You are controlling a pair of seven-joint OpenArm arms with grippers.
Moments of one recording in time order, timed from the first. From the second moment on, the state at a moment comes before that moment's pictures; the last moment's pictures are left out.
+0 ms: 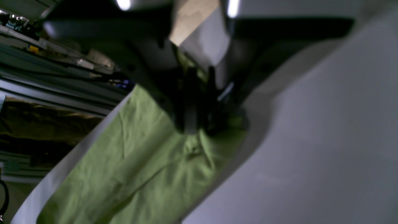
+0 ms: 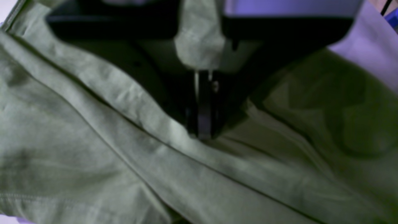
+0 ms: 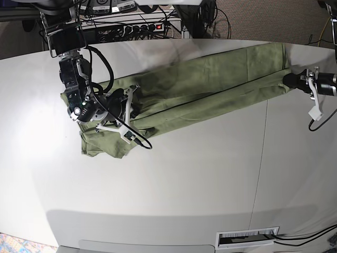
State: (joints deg) left arm -1.1 -42.8 -3.2 58.1 -83.8 -43.7 81.8; right arm 8.6 22.5 -15.8 87.6 24.9 32.0 -62.3
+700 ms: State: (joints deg) left arm -5.4 -42.4 -3.2 61.1 -74.7 -43.3 74.6; right arm 8.6 22.5 -15.8 87.5 23.4 27.5 -60.5
